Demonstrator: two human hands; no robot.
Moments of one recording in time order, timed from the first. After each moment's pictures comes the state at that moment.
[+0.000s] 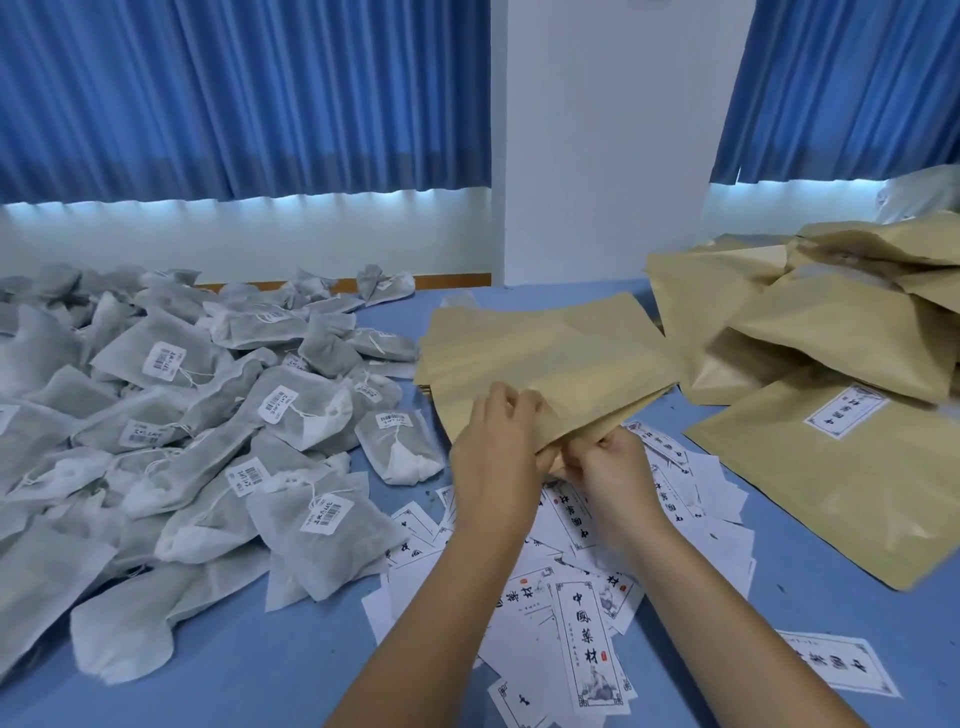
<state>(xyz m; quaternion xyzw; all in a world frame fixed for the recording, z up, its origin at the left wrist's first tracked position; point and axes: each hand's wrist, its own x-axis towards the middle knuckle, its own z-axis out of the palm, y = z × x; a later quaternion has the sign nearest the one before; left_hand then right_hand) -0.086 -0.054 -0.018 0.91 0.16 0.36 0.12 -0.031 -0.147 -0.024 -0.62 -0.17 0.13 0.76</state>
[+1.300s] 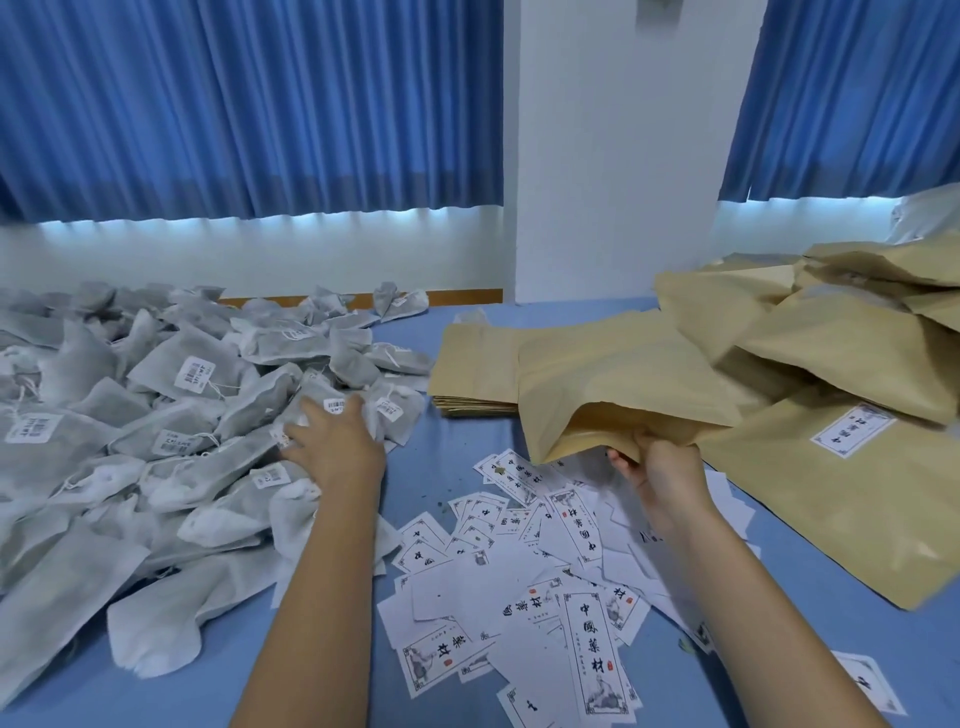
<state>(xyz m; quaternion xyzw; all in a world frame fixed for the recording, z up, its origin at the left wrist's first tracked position) -0.111 0.097 -0.021 0.83 0.52 0.18 0.07 0.009 -0.168 -0.010 -0.53 0.00 0.12 0.84</state>
